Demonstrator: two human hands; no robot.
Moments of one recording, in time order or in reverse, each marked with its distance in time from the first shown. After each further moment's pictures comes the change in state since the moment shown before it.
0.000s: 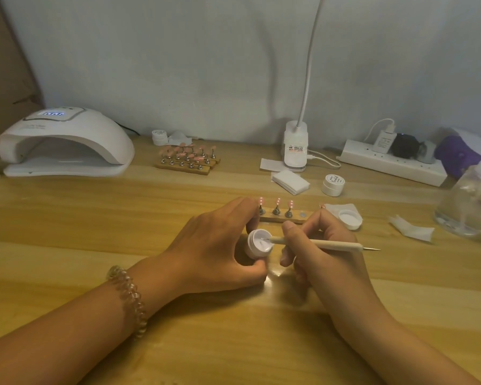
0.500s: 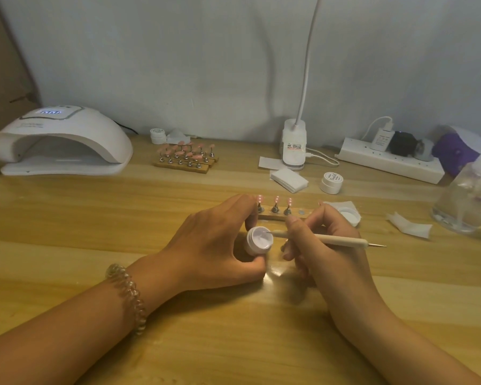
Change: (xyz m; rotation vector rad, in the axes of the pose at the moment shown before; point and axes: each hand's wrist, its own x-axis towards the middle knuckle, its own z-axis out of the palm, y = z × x) left_hand 0.000 0.000 0.001 -0.004 0.007 -0.039; right_hand 0.000 -0.001 -0.001 0.043 0.045 -0.003
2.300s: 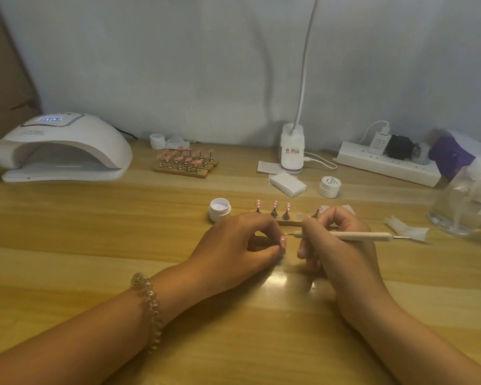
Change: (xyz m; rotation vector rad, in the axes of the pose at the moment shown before) left_hand 0.012 0.013 0.019 -0.399 -0.026 -0.104; right_hand 0.014 -0.003 -0.010 0.075 0.092 0.088
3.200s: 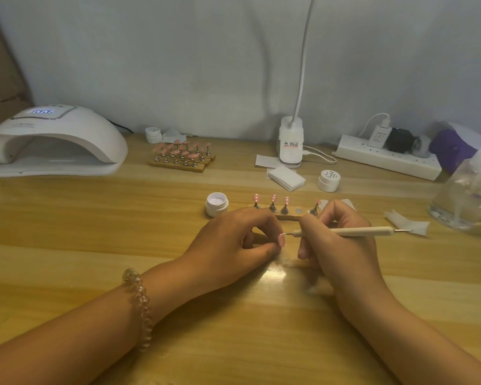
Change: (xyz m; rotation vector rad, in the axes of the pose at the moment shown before) left_hand -0.002 -0.002 -0.003 -0.044 -0.054 0.021; right_hand 0.001 0.006 0.000 -0.164 0.028 -0.052
